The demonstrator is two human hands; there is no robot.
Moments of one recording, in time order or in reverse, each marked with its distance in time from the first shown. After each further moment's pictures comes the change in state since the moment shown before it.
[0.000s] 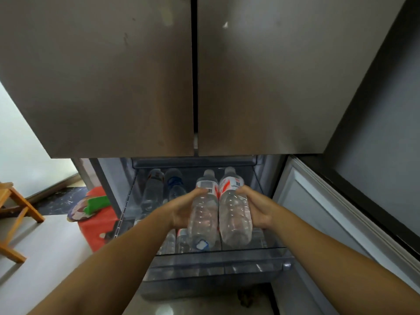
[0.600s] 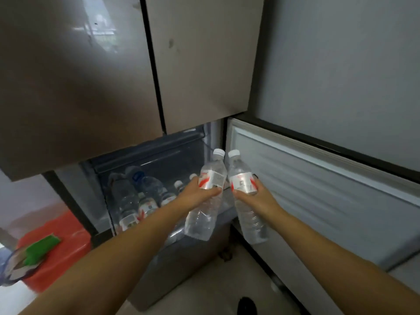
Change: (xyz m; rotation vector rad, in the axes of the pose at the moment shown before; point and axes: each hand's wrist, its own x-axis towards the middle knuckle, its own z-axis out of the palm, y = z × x) left_hand -0.060 -0.058 0.031 0.850 -0.098 0.411; right_hand -0.125 0.148 0.064 -0.323 0.968 -0.460
